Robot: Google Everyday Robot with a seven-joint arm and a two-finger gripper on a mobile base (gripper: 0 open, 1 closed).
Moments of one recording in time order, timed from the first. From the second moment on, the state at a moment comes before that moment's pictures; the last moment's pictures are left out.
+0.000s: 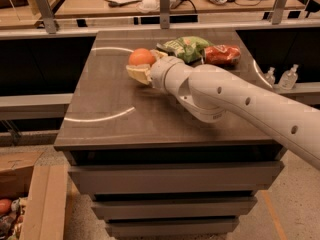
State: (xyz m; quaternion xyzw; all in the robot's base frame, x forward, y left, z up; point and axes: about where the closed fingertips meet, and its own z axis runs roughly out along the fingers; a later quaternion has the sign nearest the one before) arm 0.698 0.045 0.887 -0.31 0.69 0.15 0.64
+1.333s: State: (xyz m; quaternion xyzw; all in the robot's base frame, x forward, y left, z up) arm 0.703 -0.086 0.871 -0.23 0.75 0.01 0.62
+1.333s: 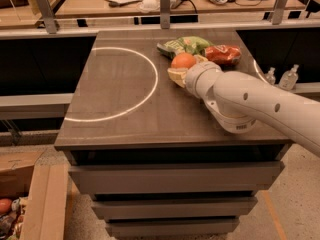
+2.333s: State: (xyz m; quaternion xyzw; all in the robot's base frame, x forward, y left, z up) arm 0.716 -0.082 0.849 -0.23 0.75 0.01 0.61
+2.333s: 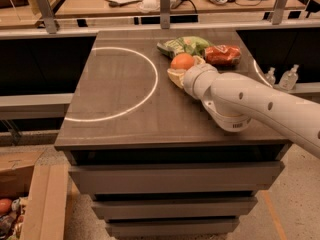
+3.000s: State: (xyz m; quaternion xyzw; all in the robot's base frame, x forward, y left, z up) arm 0.717 -0.077 0.843 -0.24 0.75 0.02 0.61
